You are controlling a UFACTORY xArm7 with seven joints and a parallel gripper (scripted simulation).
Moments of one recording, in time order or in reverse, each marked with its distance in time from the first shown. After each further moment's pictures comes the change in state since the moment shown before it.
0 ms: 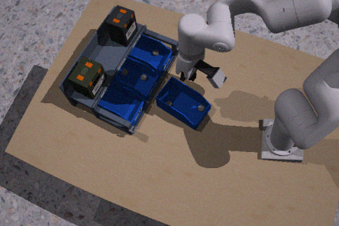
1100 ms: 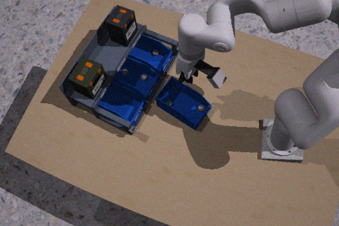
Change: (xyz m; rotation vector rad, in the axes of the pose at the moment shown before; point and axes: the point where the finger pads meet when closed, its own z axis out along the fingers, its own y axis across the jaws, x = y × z) arm 0.000 0.000 0.000 0.000 0.000 0.000
